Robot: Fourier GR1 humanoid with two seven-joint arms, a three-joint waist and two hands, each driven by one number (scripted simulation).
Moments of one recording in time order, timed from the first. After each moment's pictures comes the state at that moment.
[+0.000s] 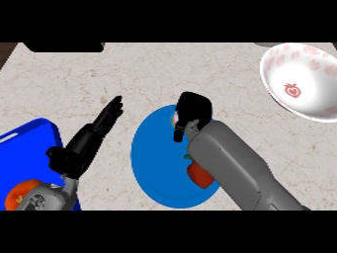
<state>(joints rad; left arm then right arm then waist) -0.16 0.28 -0.32 -1.55 0.17 0.02 0.03 -0.81 -0.01 0.52 -0.99 0.54 0.15 1.02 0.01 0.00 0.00</state>
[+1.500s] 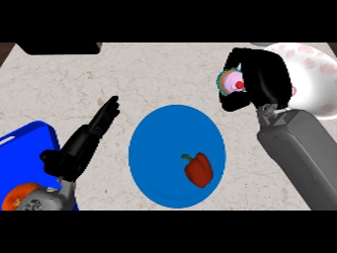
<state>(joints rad) -0.12 0.23 -0.26 -1.60 0.12 -0.03 0.05 -0.69 -0.34 0.37 -1.43 0.81 -0.03 0.66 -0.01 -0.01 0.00</state>
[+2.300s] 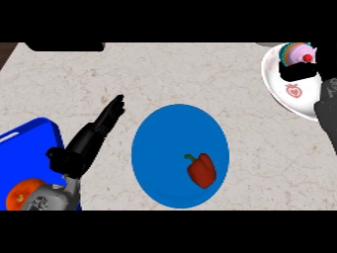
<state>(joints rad) -0.14 0.19 -0.24 -1.58 0.09 -0.06 0.06 -0.71 -0.48 0.08 -1.22 0.88 -0.17 0.48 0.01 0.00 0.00</state>
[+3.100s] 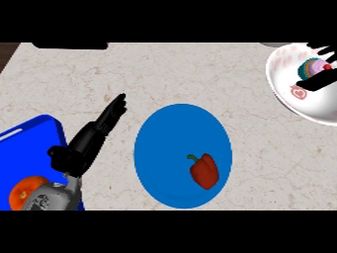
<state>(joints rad) -0.15 0.17 -0.23 -1.58 0.07 -0.09 0.06 -0.85 -0.55 -0.12 -0.61 0.72 -0.05 0.11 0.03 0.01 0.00</state>
